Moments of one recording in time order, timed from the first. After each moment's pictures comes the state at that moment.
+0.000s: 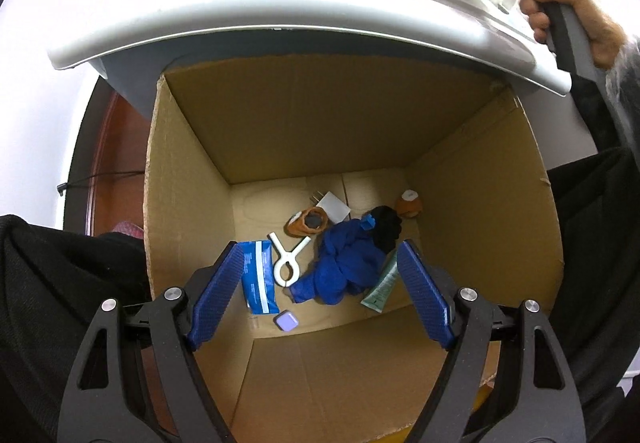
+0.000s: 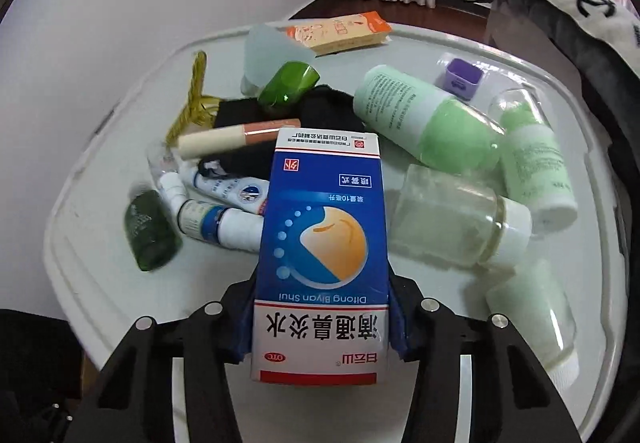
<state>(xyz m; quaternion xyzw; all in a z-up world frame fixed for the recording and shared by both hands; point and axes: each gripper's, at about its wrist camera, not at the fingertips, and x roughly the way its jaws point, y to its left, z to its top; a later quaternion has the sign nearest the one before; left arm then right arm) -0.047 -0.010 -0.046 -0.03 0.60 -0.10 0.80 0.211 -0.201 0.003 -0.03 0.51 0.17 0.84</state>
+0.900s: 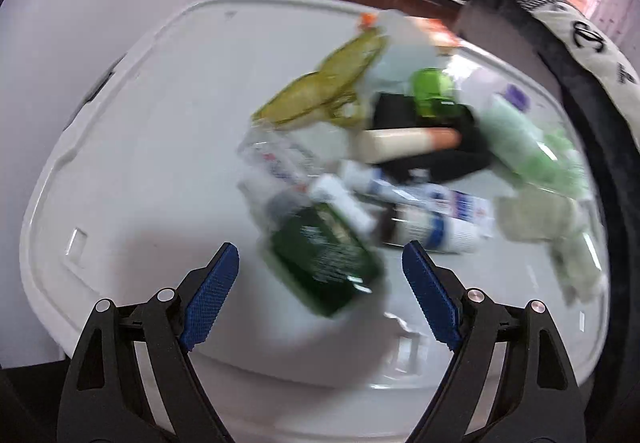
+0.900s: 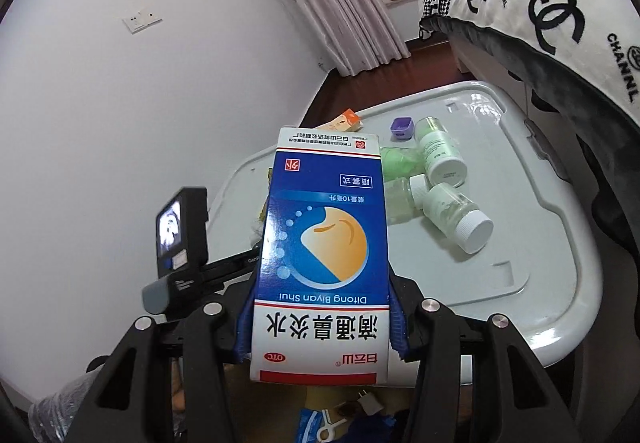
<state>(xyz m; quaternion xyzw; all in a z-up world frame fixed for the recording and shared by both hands) 0.191 -0.033 -0.003 -0.10 0.51 0.05 0.85 0.083 -0.297 0.094 0.20 0.39 0.19 0.88</state>
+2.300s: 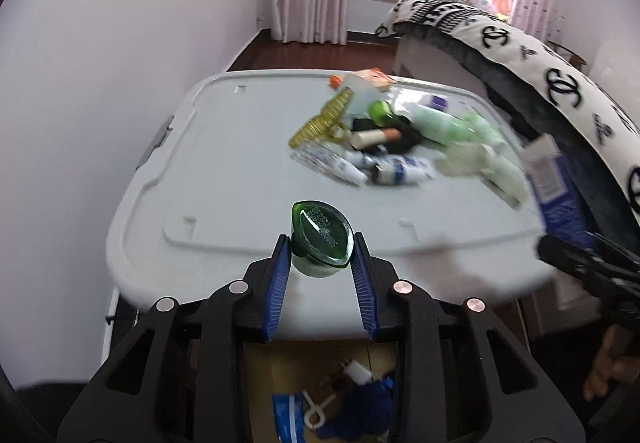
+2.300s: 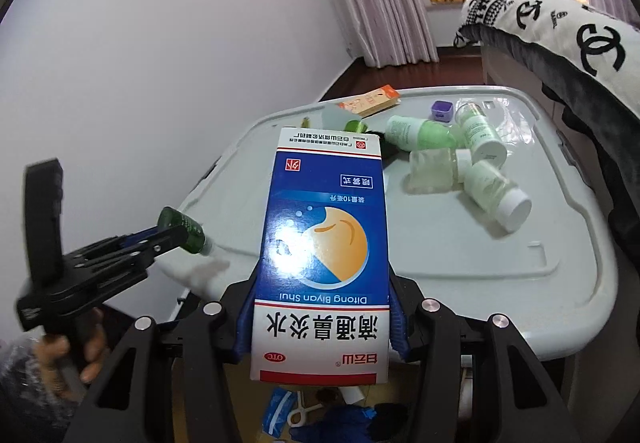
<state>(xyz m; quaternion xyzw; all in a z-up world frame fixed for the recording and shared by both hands) 0.046 -0.006 0.075 -0.02 0.41 -0.05 0.91 0.047 -0.240 0.066 0.09 0.39 0.22 0.89</state>
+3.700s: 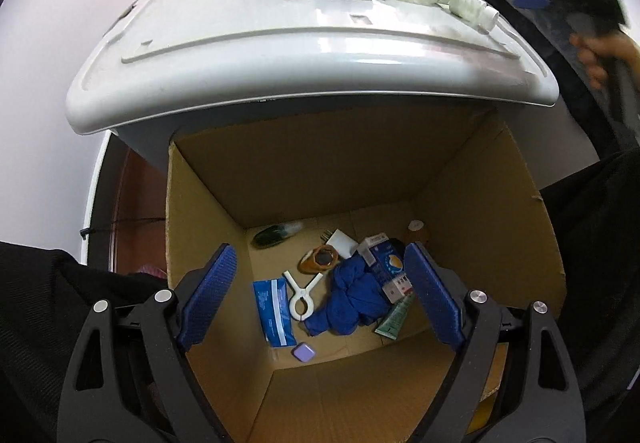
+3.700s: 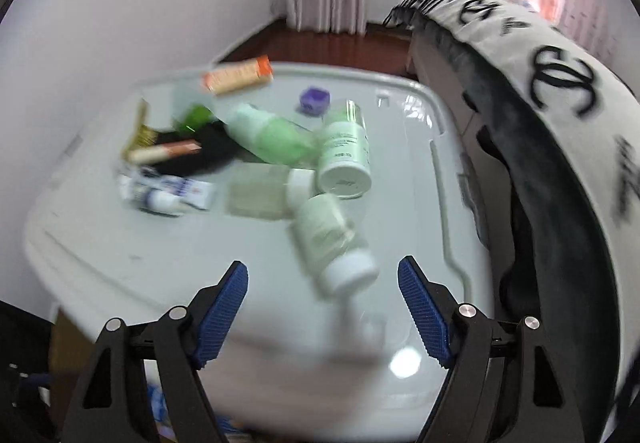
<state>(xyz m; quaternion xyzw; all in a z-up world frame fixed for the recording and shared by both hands) -0.045 -0.027 -0.018 0.01 0.54 -0.10 0.84 0.172 -0.293 0.048 -0.06 0.48 0.07 0.87</state>
